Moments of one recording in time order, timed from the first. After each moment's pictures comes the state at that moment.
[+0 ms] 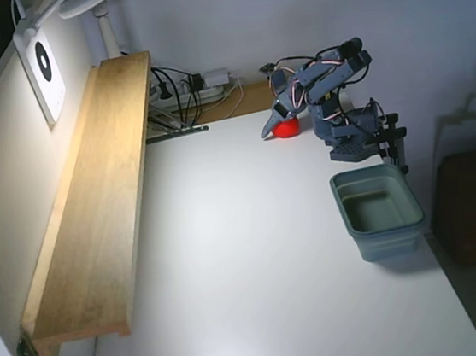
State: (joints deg) arm 83.0 136.2 170.5 23.2 -90.4
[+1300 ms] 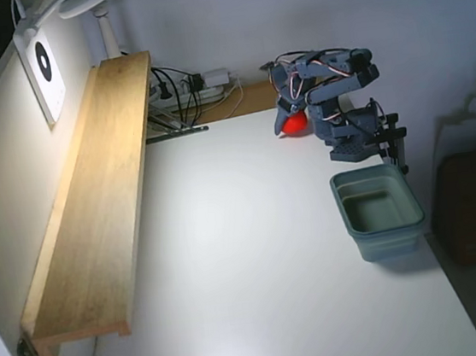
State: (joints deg) arm 82.5 152.6 160.0 55.7 -90.1
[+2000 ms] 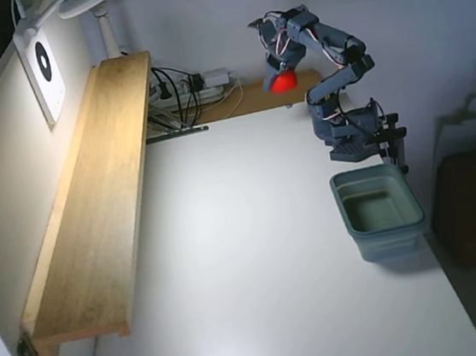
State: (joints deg) arm 82.5 142.9 119.1 85.9 -90.2
